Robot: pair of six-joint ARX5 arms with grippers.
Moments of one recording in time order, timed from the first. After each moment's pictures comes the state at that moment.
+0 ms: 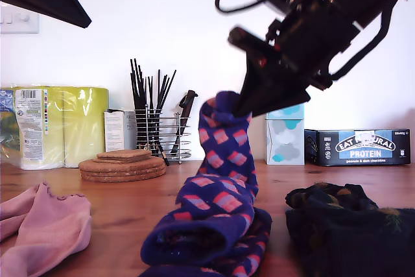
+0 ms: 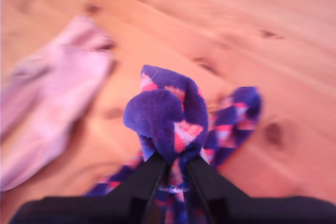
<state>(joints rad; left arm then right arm) -0.36 1.03 0.89 -0.42 0.36 0.29 0.56 1.46 0.84 -0.05 -0.21 0.00</state>
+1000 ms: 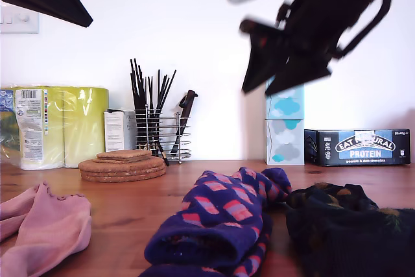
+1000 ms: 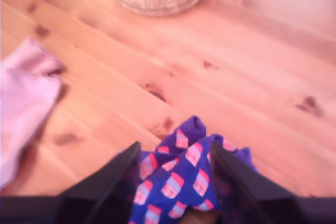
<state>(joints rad) -0.36 1.03 0.89 -0.42 0.38 0.29 0.54 1.36 0.91 -0.16 -0.09 -0.04</state>
